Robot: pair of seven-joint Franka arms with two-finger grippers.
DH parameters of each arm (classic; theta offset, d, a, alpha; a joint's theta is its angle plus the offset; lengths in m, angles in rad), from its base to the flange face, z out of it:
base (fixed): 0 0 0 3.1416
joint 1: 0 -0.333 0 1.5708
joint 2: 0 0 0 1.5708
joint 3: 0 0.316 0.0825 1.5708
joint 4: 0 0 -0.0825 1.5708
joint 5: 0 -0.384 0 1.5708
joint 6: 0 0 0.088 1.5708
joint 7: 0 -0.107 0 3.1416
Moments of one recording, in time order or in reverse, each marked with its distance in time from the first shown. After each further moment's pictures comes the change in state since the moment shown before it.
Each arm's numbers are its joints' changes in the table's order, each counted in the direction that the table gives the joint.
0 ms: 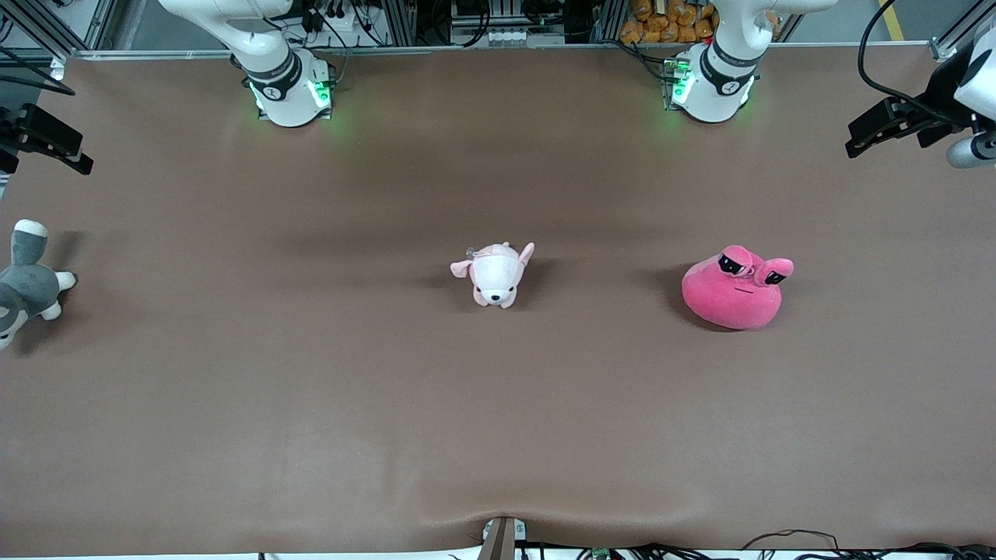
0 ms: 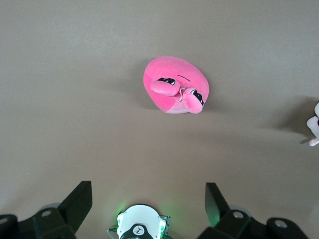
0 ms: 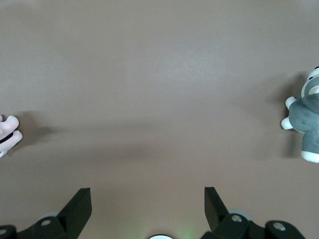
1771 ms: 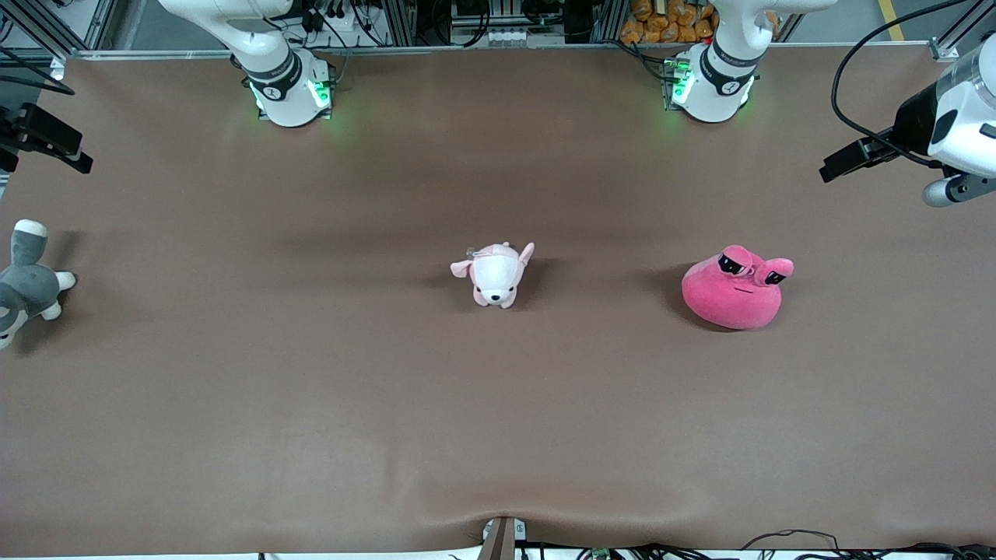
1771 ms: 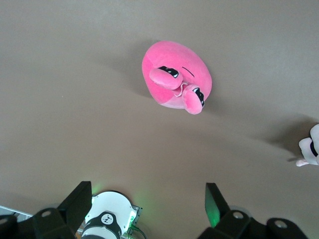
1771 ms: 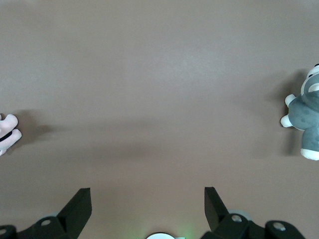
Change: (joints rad) left arm -0.025 0.028 -0.004 -0.075 0.055 -0.029 0.199; right arm 0.000 0.000 -0.002 0.000 0.001 0.008 0.000
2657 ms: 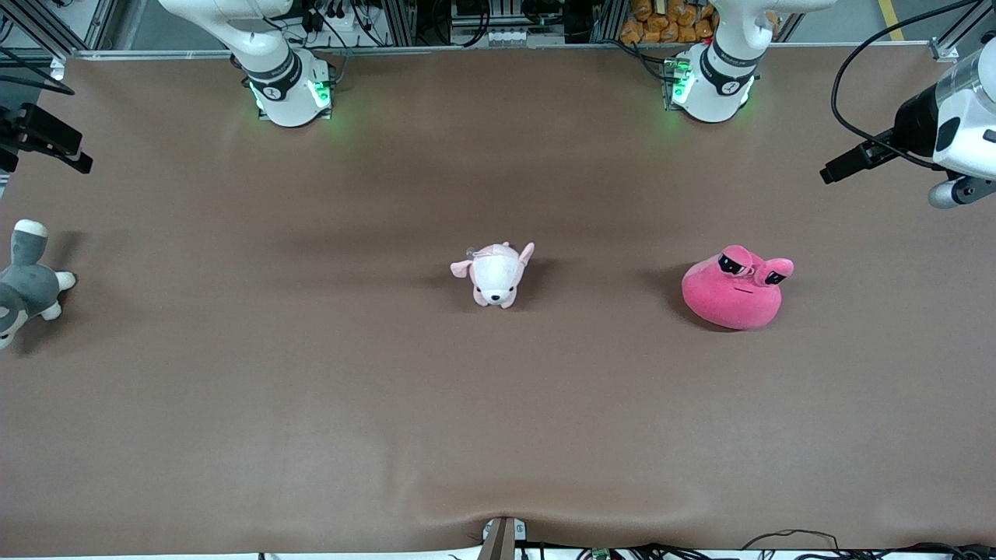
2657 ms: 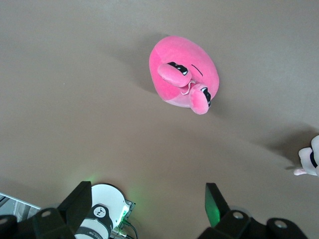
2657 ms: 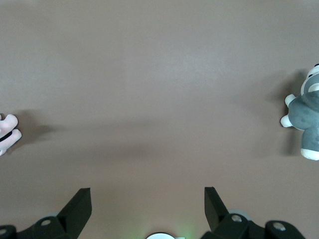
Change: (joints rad) left arm -0.008 -0.010 0.000 -0.033 0.004 0.000 0.079; right arm 0.000 0.000 0.000 0.000 0.000 0.000 0.000
